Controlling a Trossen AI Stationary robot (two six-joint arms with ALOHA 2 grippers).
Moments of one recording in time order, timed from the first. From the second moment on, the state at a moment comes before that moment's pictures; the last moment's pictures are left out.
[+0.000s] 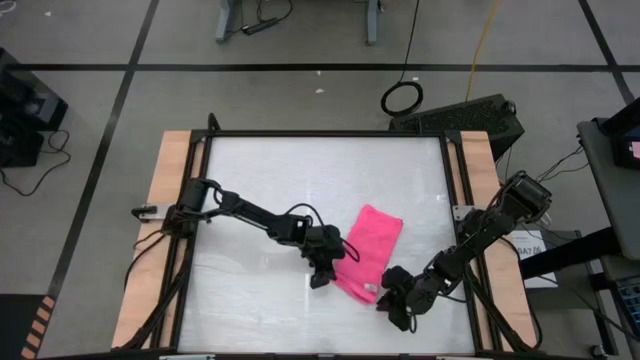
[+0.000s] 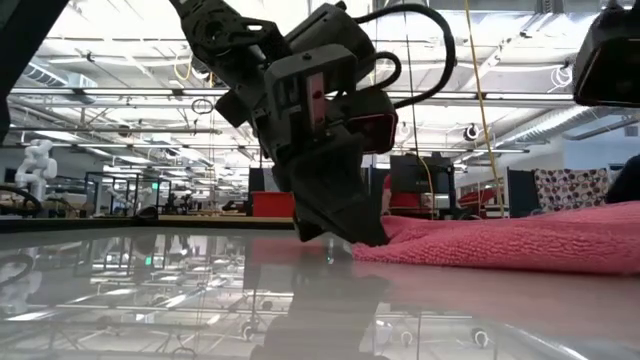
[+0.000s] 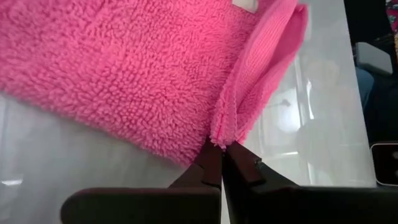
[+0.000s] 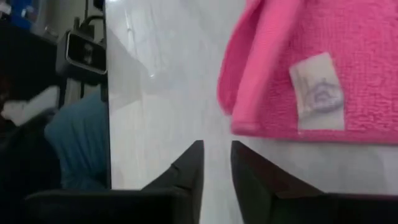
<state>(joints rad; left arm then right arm) -0.14 2.09 1.23 0.01 0.46 -0.40 0.77 1.61 0.59 0.27 0.22 1.12</state>
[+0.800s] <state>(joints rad) -0.10 2.09 1.23 0.01 0.45 -0.50 0.87 1.79 0.95 -0.17 0.52 0.10</state>
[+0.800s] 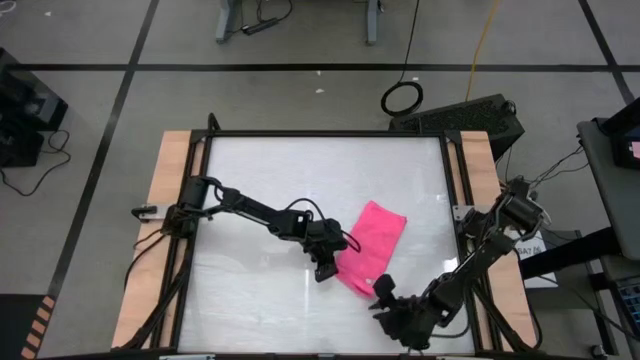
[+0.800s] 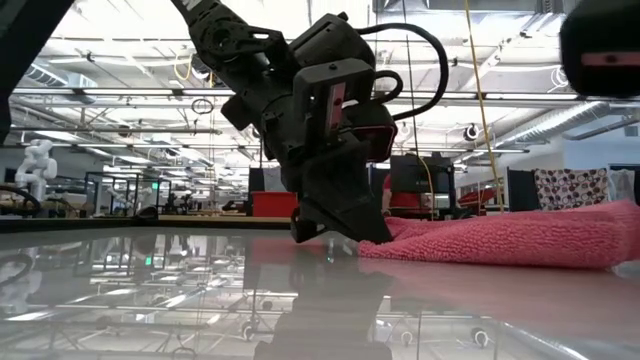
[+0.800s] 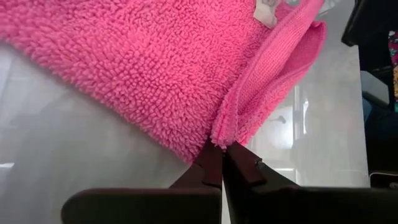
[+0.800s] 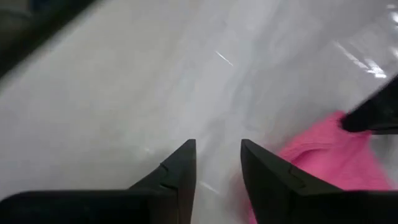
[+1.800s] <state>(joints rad) -0.10 2.09 1.23 0.01 0.48 -0.52 0.78 1.92 1.11 -0.53 0.56 0.05</state>
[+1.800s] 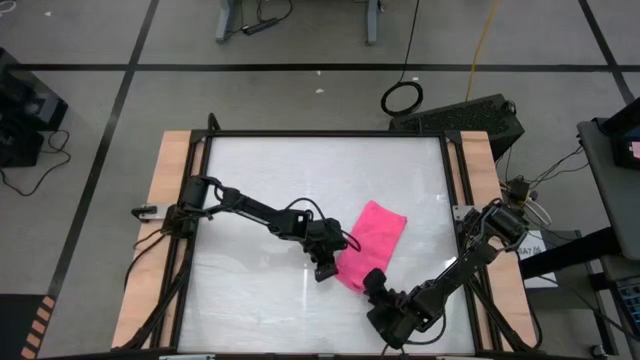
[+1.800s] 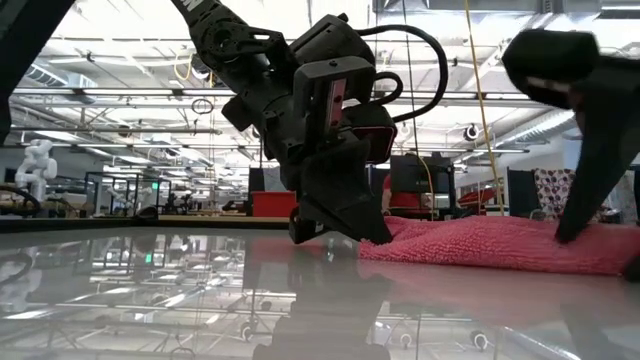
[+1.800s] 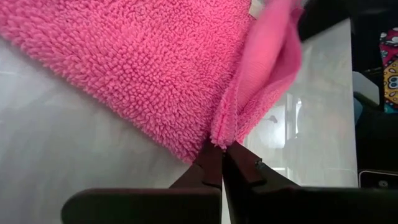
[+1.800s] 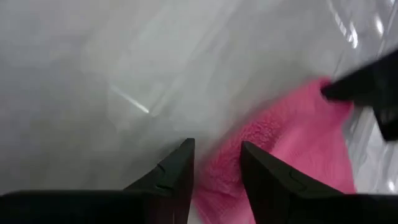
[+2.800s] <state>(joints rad) -0.10 2.09 1.25 0.03 0.55 -0.49 0.75 1.92 1.10 -0.63 0.49 0.36</state>
